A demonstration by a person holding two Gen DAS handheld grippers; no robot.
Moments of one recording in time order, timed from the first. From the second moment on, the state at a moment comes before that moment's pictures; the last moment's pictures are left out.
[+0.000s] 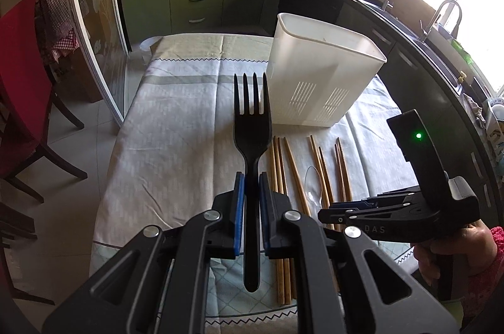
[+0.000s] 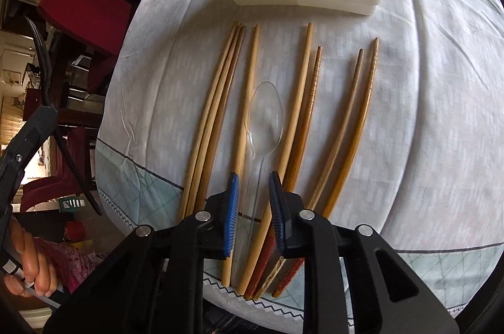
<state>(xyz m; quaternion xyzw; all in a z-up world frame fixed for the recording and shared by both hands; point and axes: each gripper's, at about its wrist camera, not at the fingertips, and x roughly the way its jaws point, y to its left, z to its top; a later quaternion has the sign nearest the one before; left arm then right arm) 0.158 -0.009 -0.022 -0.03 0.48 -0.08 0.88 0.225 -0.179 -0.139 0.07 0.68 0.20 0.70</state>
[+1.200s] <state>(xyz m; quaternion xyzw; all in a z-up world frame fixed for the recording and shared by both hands) 0.228 -0.059 0.094 -0.07 0.28 -0.16 0.94 0.197 -0.254 -0.065 0.20 0.51 0.26 0.80</state>
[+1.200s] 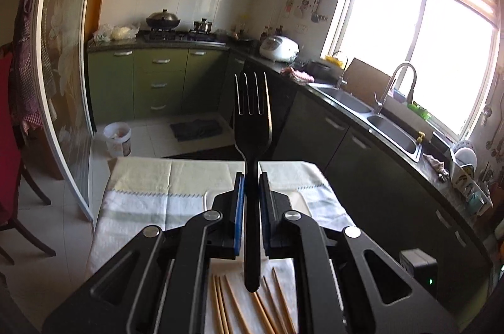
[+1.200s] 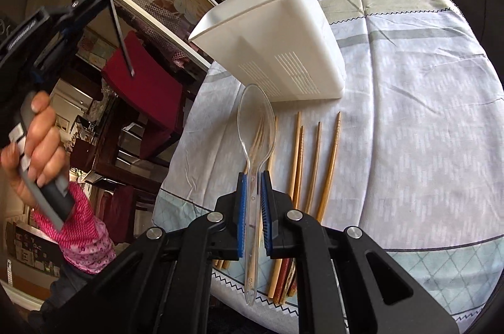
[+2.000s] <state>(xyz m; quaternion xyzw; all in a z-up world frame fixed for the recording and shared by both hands) 0.300 -0.087 0.006 -0.02 0.24 -0.12 0.96 0.200 -0.282 0.010 0.19 0.42 0.27 0.85</state>
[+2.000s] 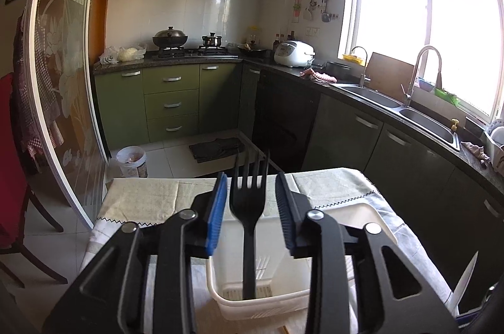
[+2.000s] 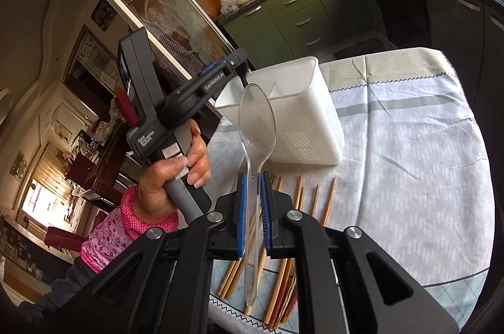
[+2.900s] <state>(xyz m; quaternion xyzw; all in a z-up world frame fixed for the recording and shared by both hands) 0.203 -0.009 0.032 -0.05 0.25 -0.12 0.96 0.321 -0.242 0.045 0.09 0.21 0.12 0.96</state>
